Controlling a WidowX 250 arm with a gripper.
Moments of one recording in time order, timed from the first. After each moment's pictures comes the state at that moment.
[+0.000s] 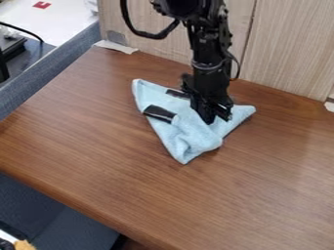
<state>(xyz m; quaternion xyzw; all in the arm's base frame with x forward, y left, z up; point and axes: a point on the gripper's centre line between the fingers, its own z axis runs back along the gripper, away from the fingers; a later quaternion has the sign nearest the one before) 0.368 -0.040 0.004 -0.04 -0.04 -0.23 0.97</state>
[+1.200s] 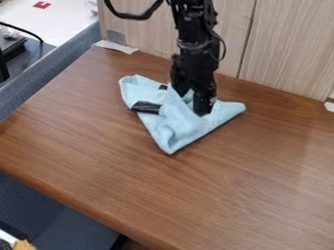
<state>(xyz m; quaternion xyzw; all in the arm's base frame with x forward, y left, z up) 0.369 -0.018 0.040 -0.02 -0.06 -0.30 0.95</state>
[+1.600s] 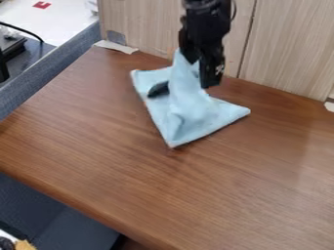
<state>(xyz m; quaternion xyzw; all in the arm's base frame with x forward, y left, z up) 0.367 -0.031 0.101 -0.01 -0.10 -0.36 0.93</state>
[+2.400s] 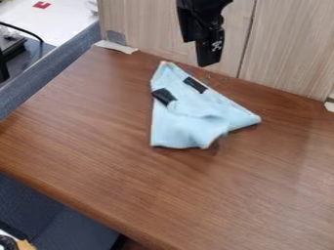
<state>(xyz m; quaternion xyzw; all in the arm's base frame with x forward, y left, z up) 0.354 -0.030 0.139 0.01 -0.13 -0.39 0.91</state>
